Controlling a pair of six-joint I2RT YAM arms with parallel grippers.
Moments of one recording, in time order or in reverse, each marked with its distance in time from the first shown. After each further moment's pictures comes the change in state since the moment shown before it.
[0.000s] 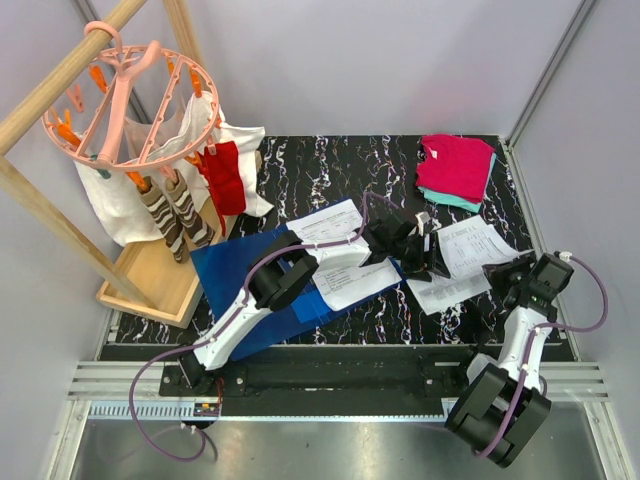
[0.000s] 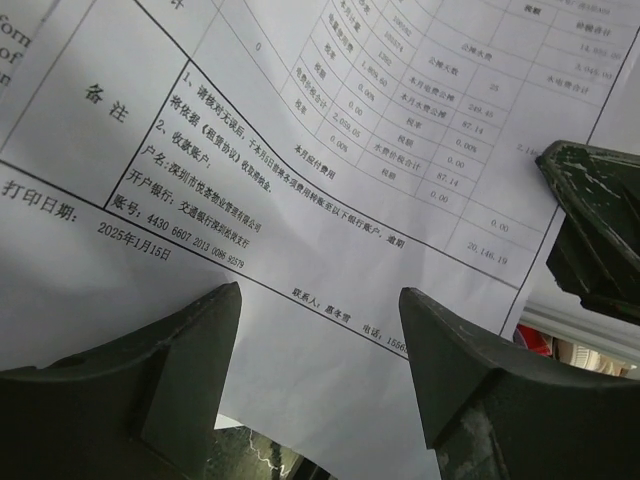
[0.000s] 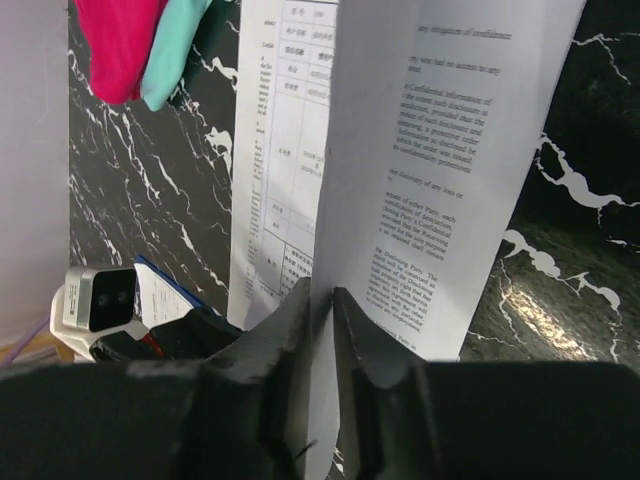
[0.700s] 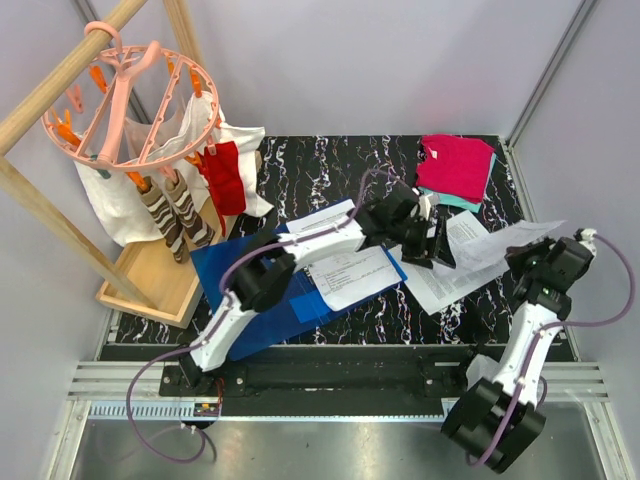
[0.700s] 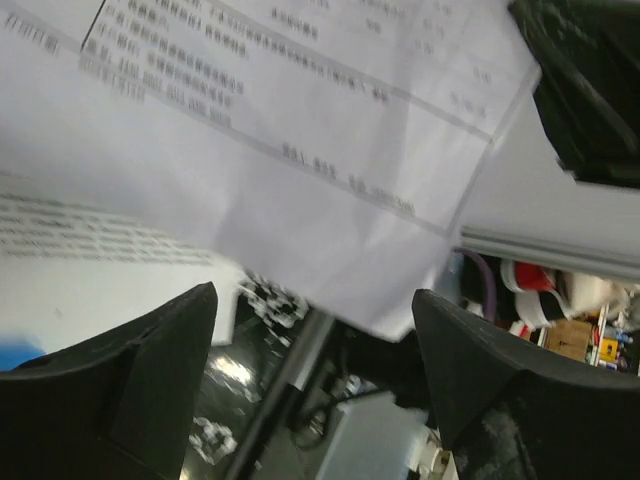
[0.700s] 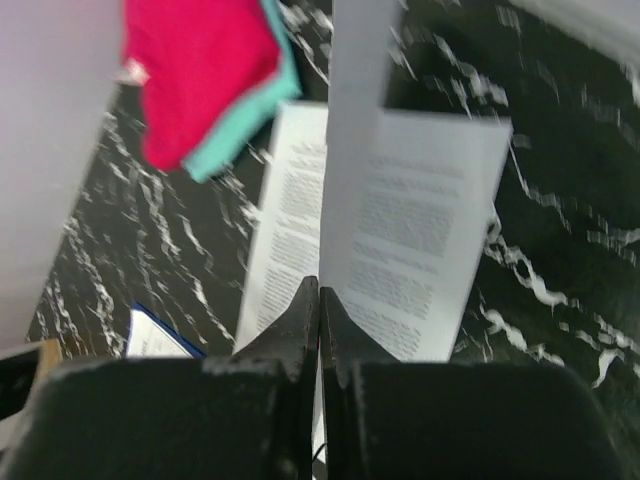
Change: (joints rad) left arm 0.010 -0.117 0.083 -0.194 0.081 0.170; right arm 0.001 -0.023 0.150 -0.042 0.119 -0.109
